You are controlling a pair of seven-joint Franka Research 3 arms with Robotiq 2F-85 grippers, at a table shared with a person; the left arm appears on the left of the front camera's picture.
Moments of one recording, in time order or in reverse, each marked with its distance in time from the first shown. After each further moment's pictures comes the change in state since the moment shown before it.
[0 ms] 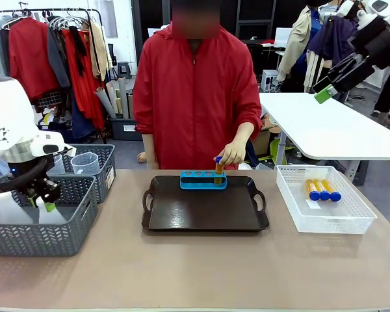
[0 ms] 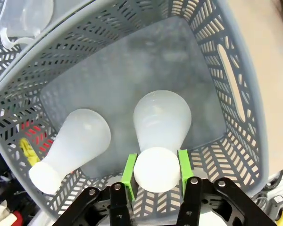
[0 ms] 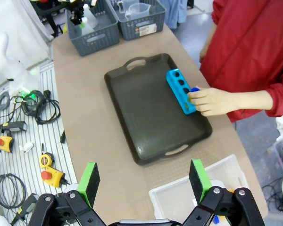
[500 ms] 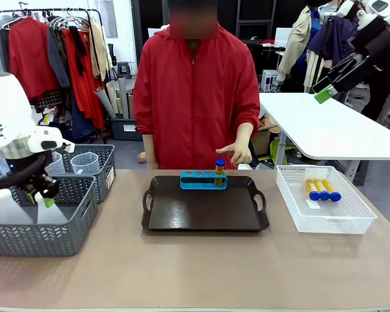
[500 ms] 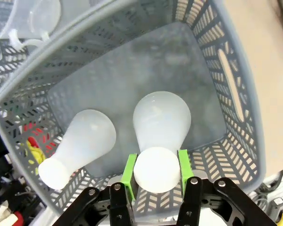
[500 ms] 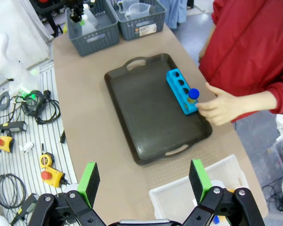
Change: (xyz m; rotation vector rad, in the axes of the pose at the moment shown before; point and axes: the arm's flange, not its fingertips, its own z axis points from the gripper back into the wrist) left arm 0.001 0.003 0.019 0.013 -0.033 0.006; right arm 0.000 0.000 0.000 0.000 0.000 0.000
